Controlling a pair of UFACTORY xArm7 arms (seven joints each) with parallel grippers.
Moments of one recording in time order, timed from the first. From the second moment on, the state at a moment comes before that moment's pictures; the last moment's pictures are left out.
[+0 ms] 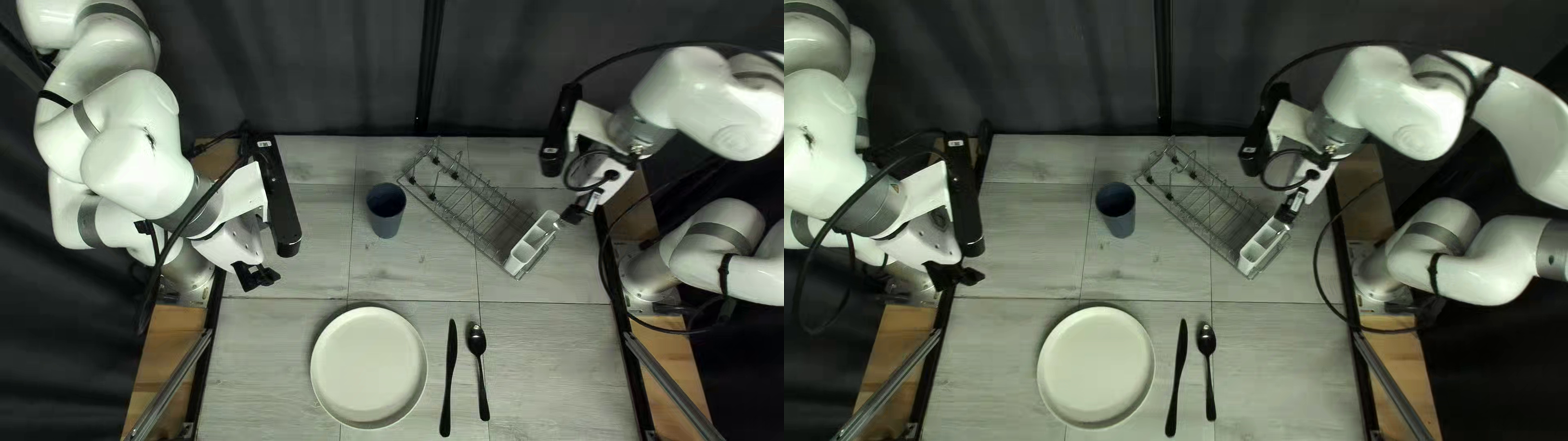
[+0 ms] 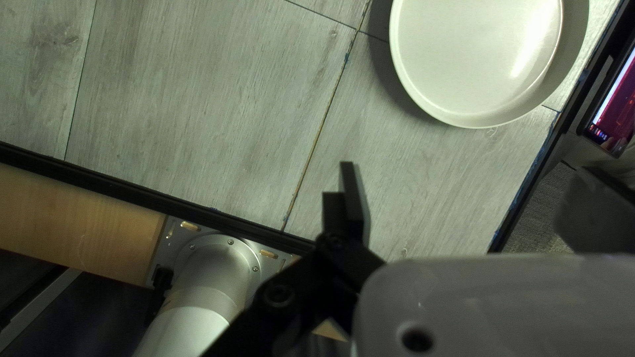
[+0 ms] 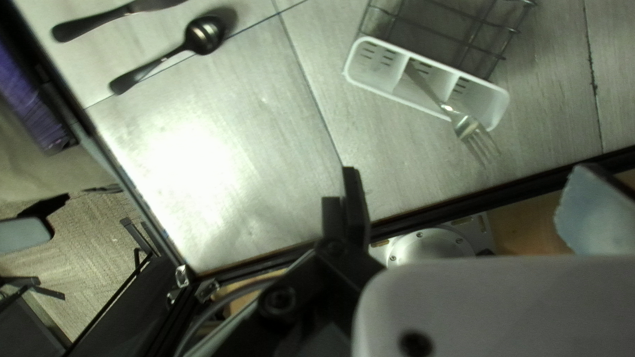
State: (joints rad) left arm 1.70 1.06 -2.63 0.84 0.70 1.73 -1.41; right arm -0.77 -0.78 0.35 0.68 0.32 1.41 -0.06
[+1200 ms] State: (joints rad) left arm 1.70 1.06 -2.63 0.84 0.70 1.73 -1.41; right arm -0.78 -0.91 0.35 0.28 0.42 1.22 0.03
